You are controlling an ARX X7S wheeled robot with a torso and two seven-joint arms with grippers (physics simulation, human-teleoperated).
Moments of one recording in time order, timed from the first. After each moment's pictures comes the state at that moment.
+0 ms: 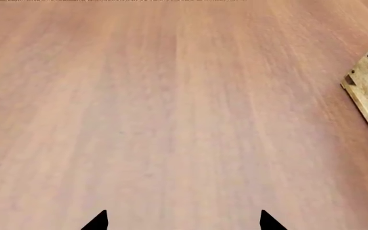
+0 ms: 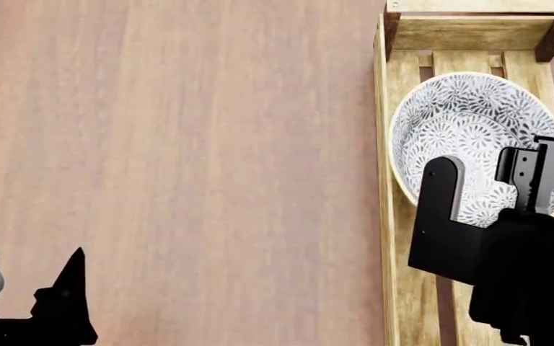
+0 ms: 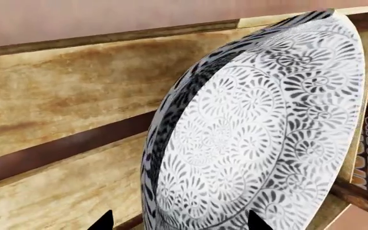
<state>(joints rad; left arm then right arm) -0.19 -0.38 0.05 0.54 -0.68 -0.66 -0.33 1.15 0.95 -1.18 -0.17 -0.21 0.81 -0.55</state>
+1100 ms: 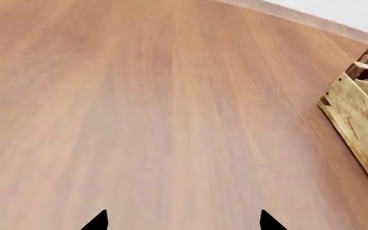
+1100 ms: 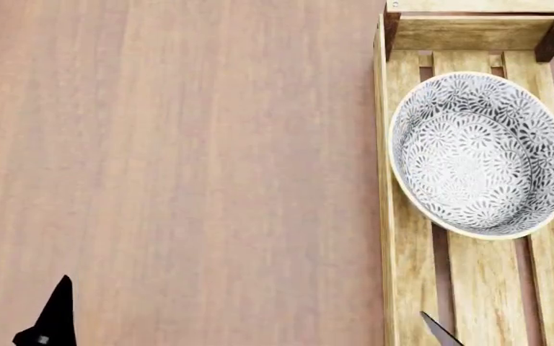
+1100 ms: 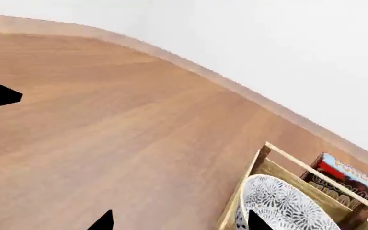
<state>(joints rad) 0.01 -0.34 0.04 0.43 -0.58 -0.26 -0.13 0.32 1.21 -1.09 -0.46 0.15 -0.37 0.76</state>
